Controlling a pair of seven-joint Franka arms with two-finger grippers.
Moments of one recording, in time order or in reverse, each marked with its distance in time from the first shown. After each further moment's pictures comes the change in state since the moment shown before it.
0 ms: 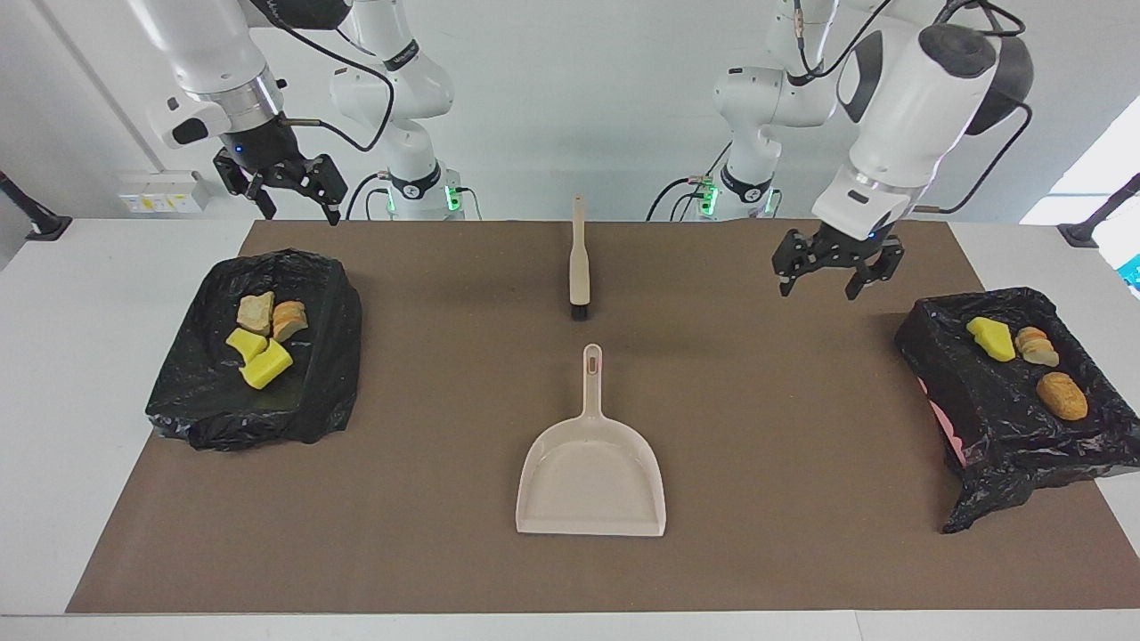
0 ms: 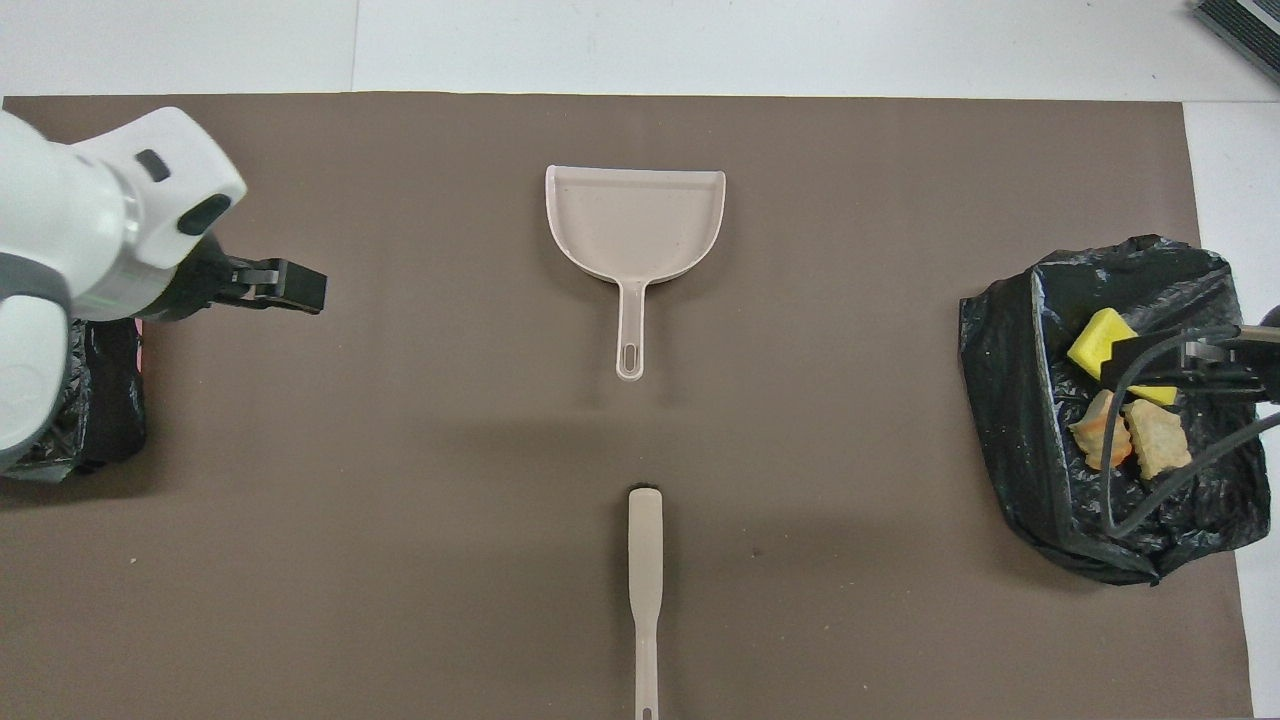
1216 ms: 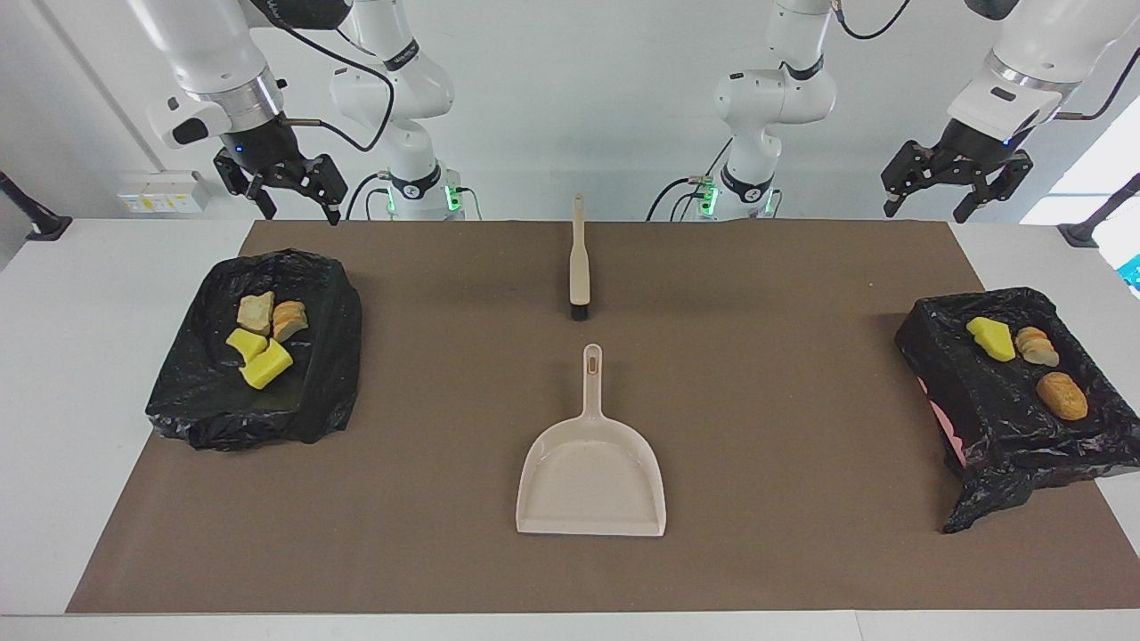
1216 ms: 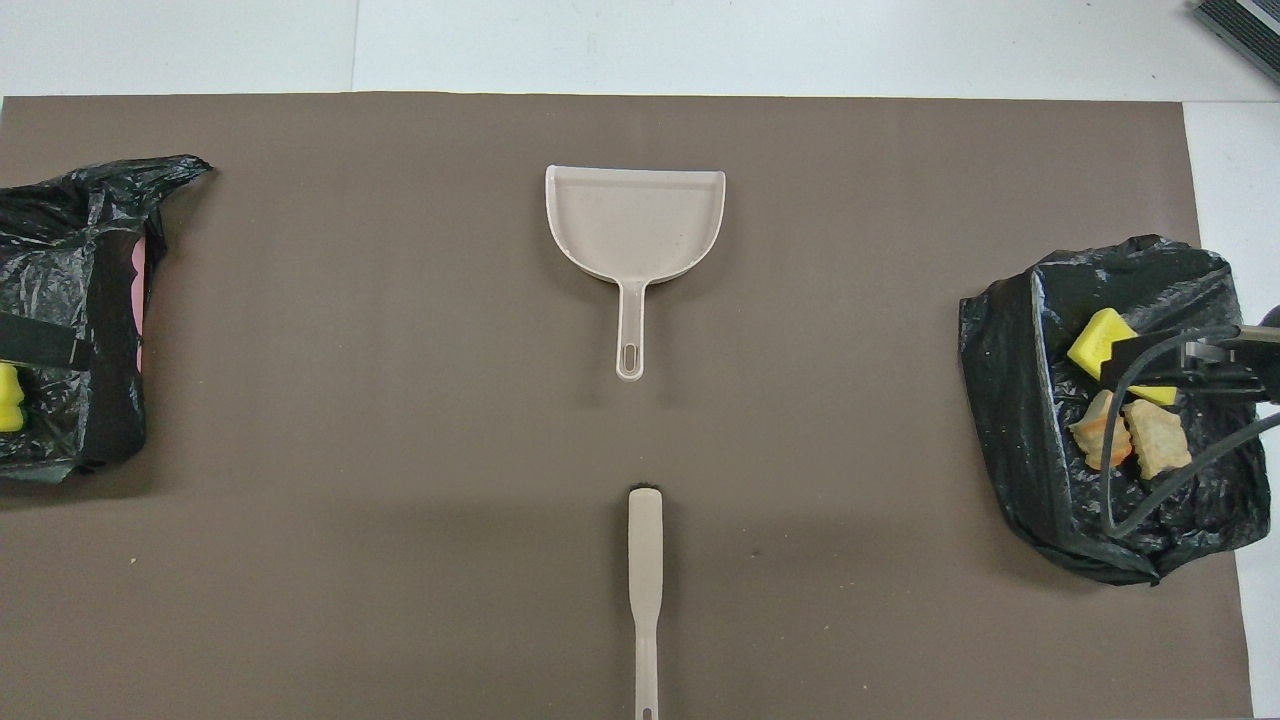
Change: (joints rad) left arm 0.163 -0.078 0.004 0.116 0.000 -0.269 0.181; right arm 0.000 0.000 0.000 0.000 0.000 0.000 0.000
